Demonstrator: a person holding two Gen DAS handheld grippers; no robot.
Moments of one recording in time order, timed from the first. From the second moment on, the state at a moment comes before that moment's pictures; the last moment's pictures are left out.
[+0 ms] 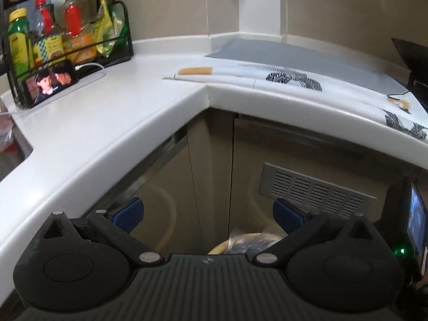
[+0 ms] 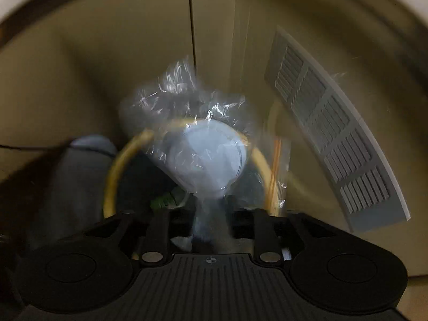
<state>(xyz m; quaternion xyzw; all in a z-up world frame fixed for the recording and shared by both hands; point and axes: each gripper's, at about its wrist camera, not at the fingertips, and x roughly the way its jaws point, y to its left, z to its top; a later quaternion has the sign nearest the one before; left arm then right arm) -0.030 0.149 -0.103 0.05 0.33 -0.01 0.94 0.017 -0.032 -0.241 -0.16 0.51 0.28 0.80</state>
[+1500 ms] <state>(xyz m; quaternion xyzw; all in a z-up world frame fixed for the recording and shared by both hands) -0.065 0.113 -0.137 0.08 0.48 0.06 0.87 -0.080 -0.061 -0.142 -0.09 0.41 0.17 0.89</state>
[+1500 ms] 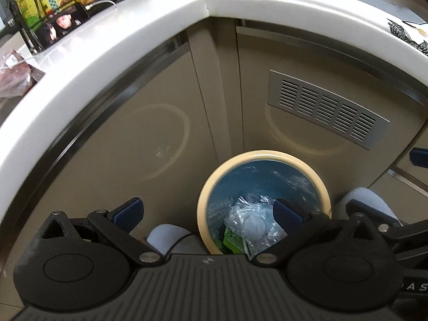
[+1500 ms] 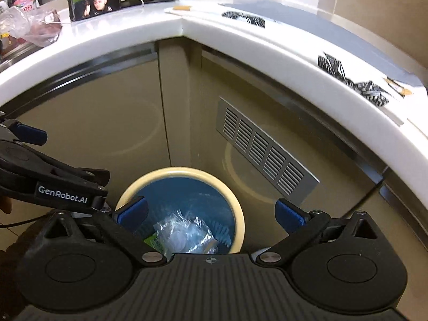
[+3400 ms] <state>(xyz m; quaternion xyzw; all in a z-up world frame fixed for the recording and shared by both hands) -0.060 0.114 -0.157 0.08 0.53 0.06 0.84 -0.065 -0.057 -0.169 -0.08 0.48 0.16 0.86</state>
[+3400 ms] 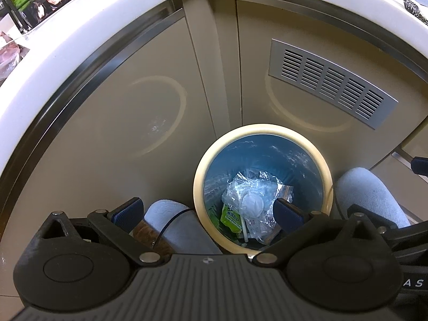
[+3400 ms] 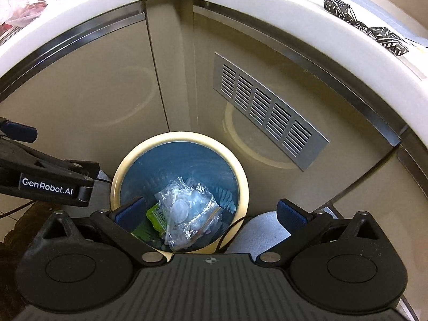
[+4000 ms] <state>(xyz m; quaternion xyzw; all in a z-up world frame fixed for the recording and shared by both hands) -0.062 0.114 -0.158 0.07 0.53 0.06 0.84 -0.065 -0.057 -0.169 -0.08 0.48 0.16 0.86</state>
